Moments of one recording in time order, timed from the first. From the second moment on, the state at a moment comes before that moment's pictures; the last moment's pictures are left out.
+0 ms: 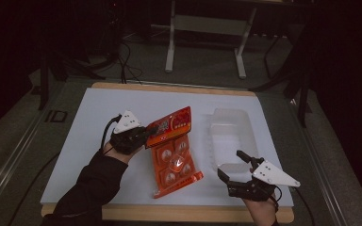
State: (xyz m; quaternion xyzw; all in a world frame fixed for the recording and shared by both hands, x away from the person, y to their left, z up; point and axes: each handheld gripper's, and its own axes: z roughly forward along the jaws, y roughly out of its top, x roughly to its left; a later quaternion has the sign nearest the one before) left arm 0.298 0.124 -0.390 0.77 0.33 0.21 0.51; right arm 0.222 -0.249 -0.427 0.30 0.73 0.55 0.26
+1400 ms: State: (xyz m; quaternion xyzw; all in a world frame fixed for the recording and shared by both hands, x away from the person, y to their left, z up) left arm 0.256 0.120 -0.311 0.77 0.17 0.18 0.58; right arm 0.247 -0.259 -0.374 0.24 0.75 0.57 0.24
